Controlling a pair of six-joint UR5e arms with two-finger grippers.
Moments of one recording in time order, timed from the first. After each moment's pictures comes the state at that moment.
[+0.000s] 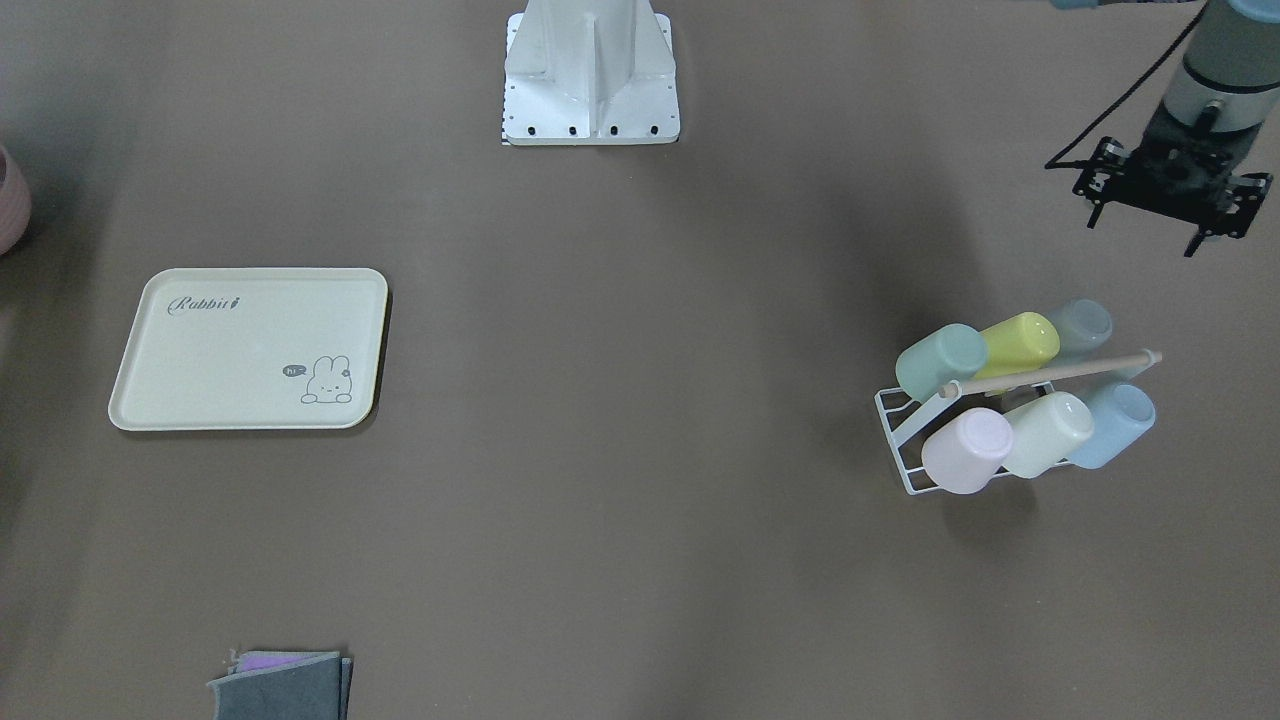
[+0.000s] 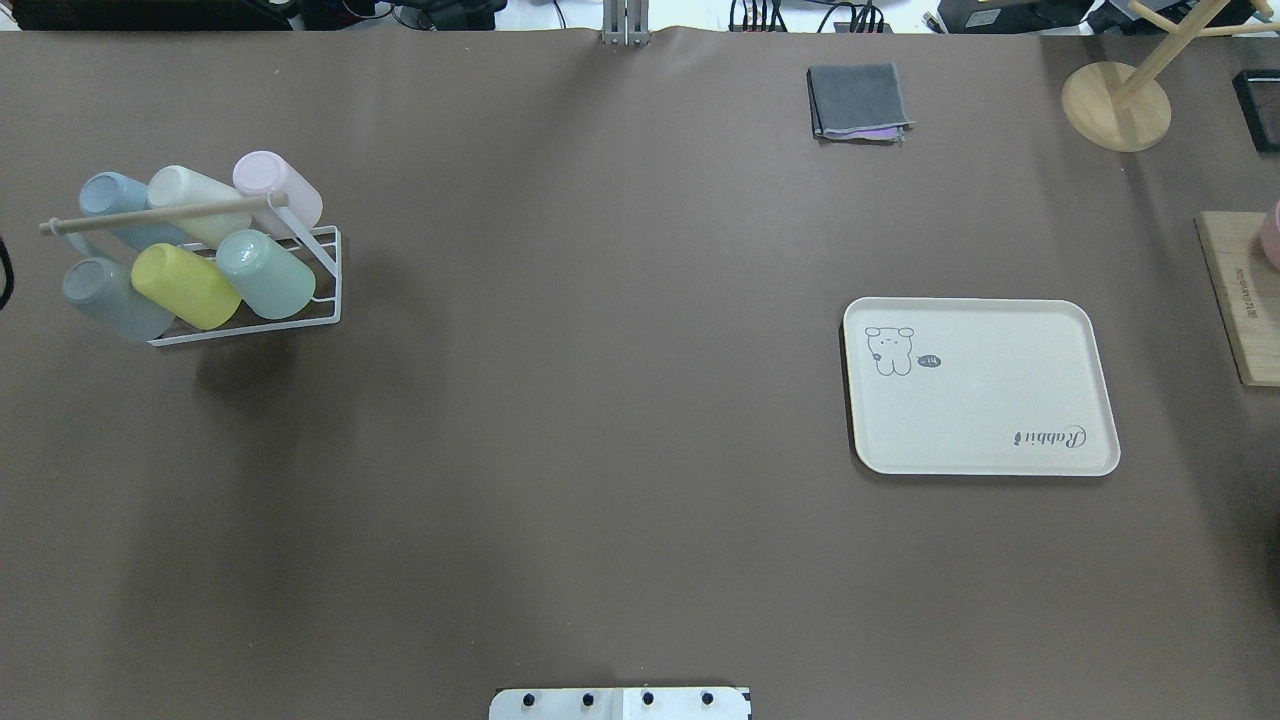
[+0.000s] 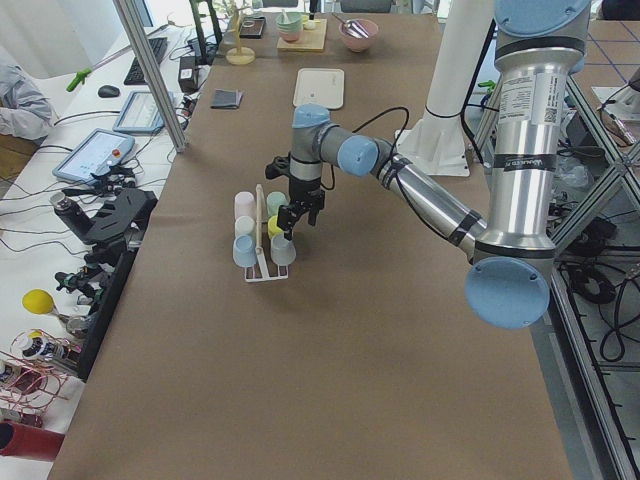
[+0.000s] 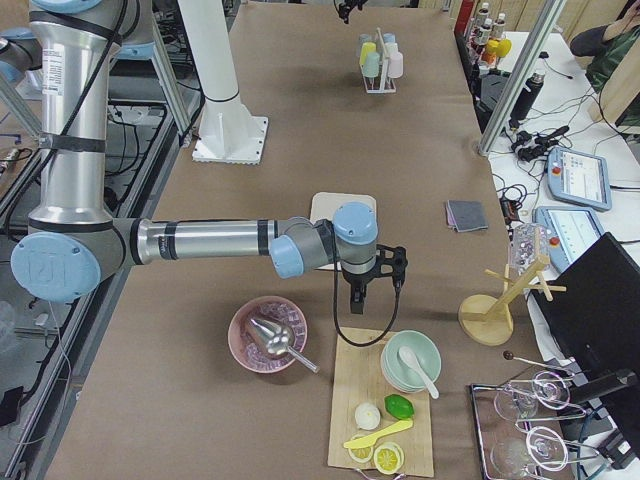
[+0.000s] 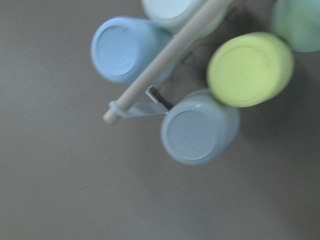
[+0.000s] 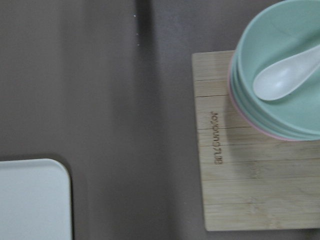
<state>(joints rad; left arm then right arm) -0.97 -1.64 -2.19 -1.26 -1.87 0.01 1.39 -1.67 1.73 -1.23 2.35 0.50</state>
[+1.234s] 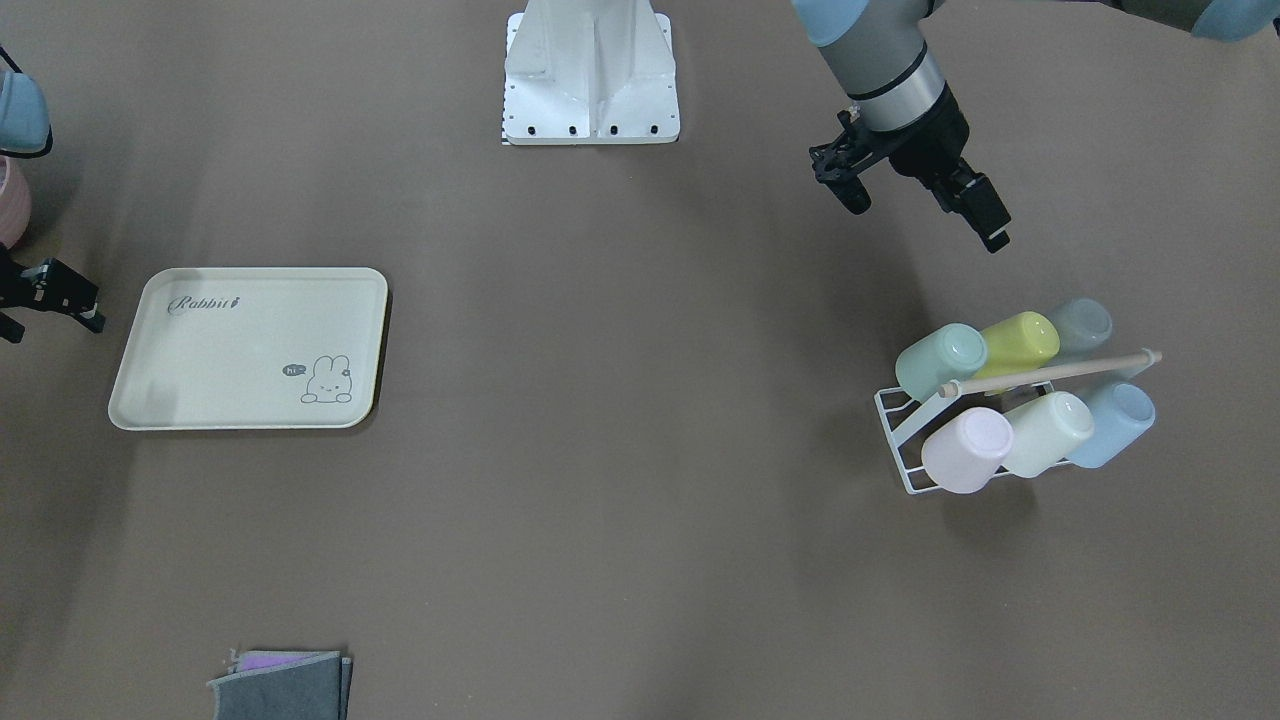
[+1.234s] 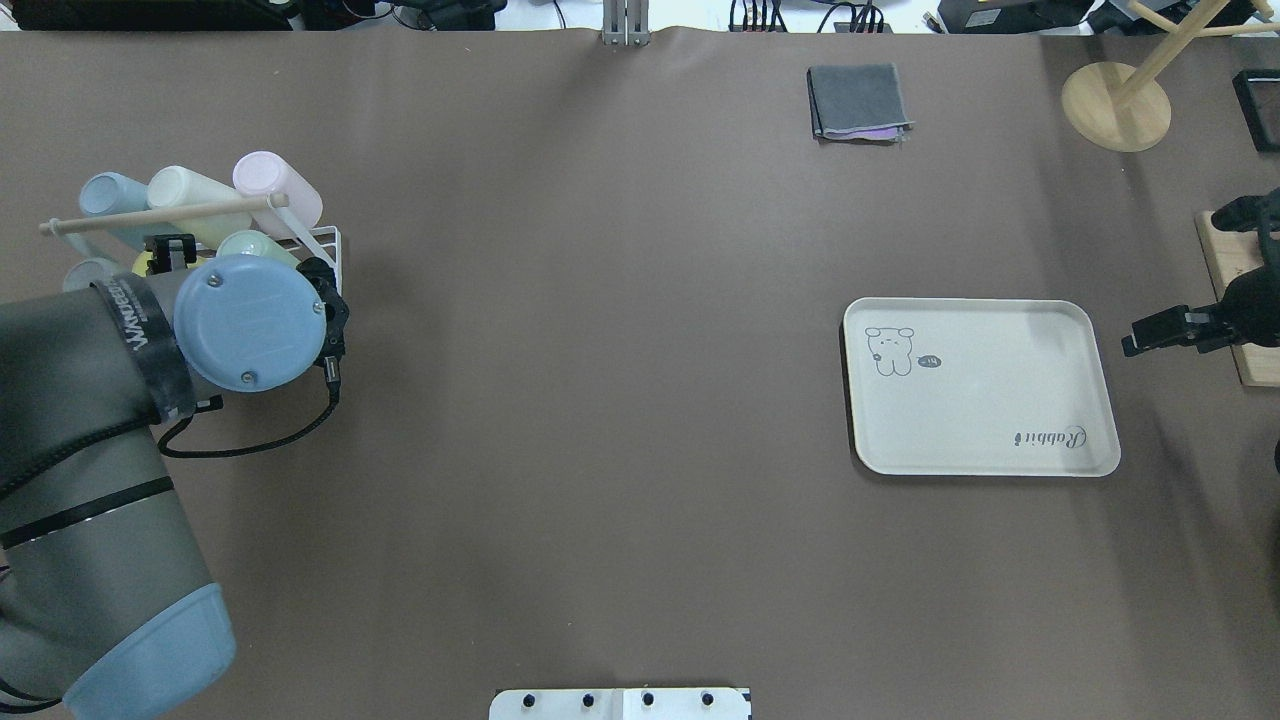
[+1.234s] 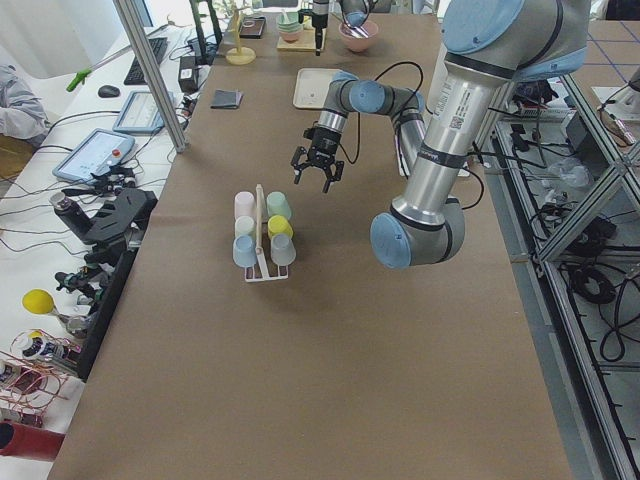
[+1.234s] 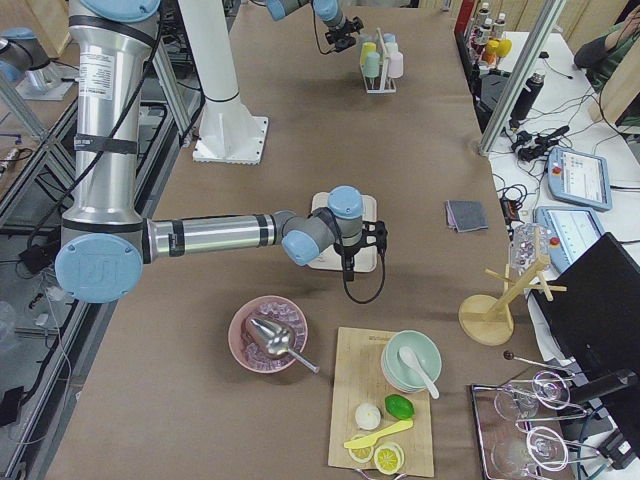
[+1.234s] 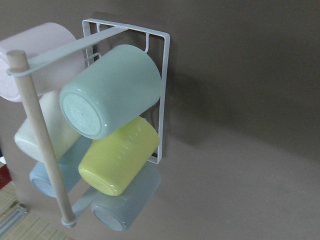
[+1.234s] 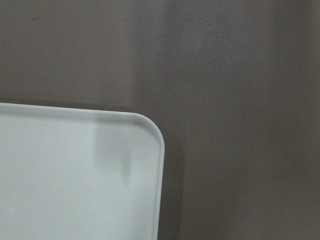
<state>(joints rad) -0.54 -2.03 -2.11 -0.73 -1.28 0.17 1.07 -1.67 1.71 -1.02 2.23 0.69</state>
